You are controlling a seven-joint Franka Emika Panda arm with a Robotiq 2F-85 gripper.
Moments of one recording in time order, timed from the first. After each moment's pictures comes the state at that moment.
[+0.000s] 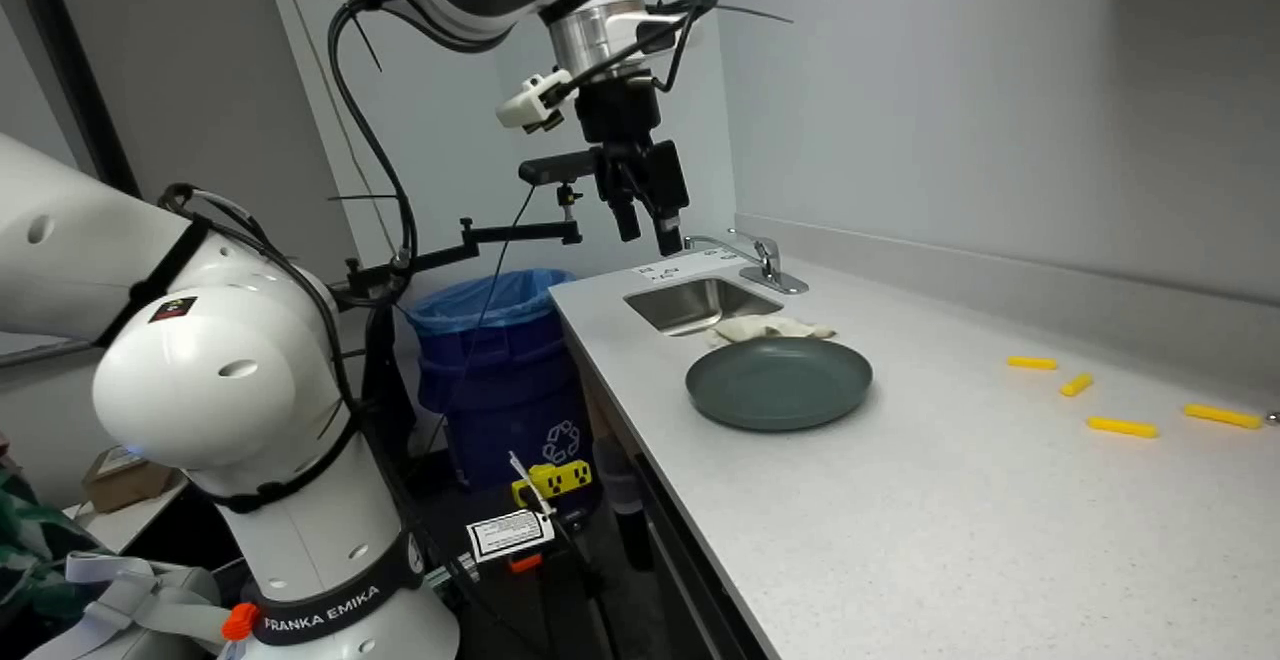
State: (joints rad) arm 0.11 -0.75 0.04 -2.63 0.07 2.00 -0.02
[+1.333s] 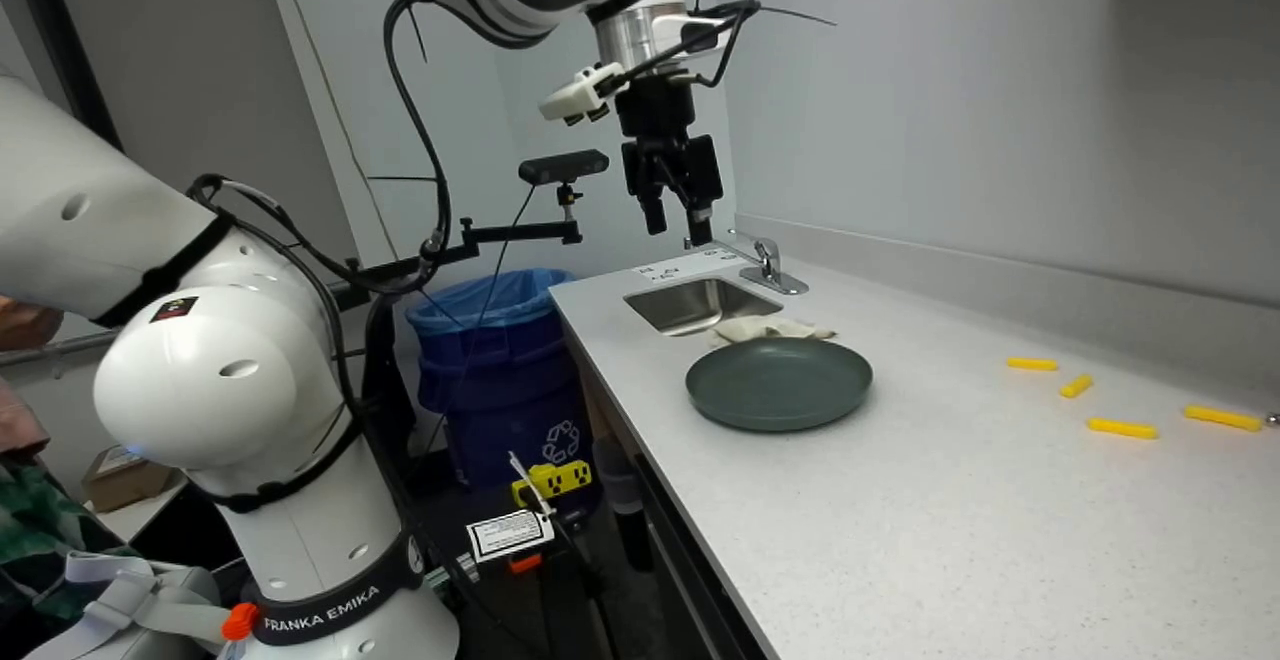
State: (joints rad) arm 0.11 -0.56 0.07 -2.49 0.07 2.01 -0.01
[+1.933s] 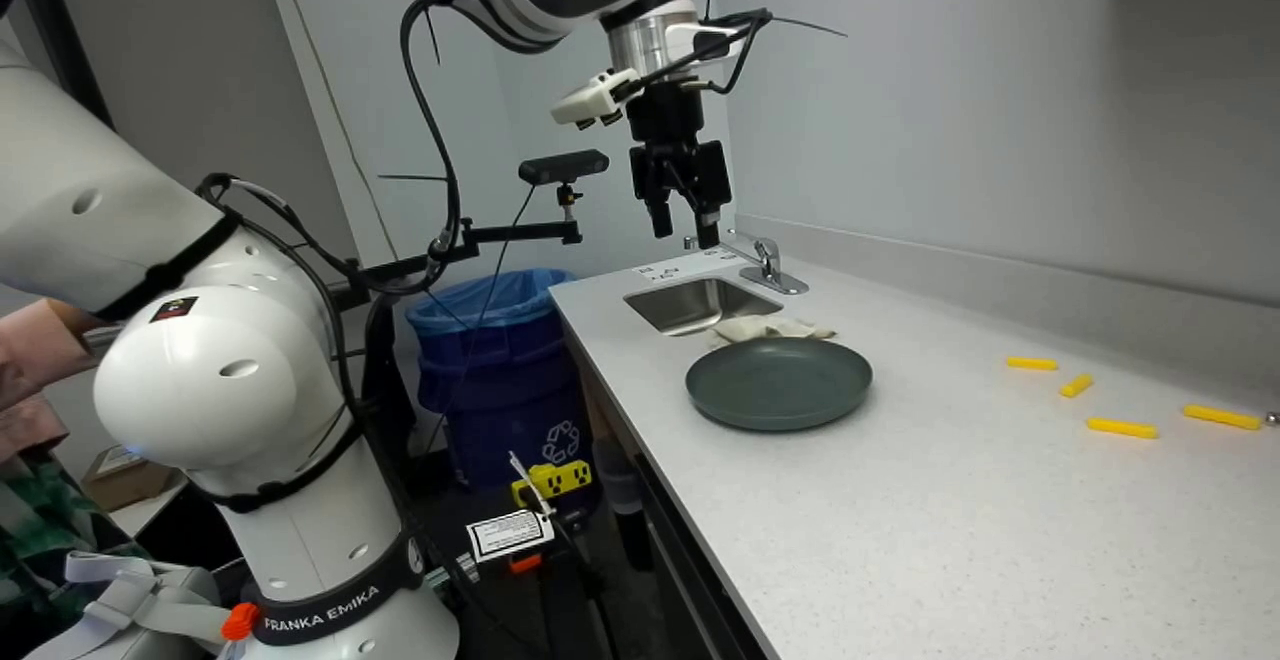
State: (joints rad) arm 0.12 -0.52 0.08 -2.47 0.07 2.01 -0.02
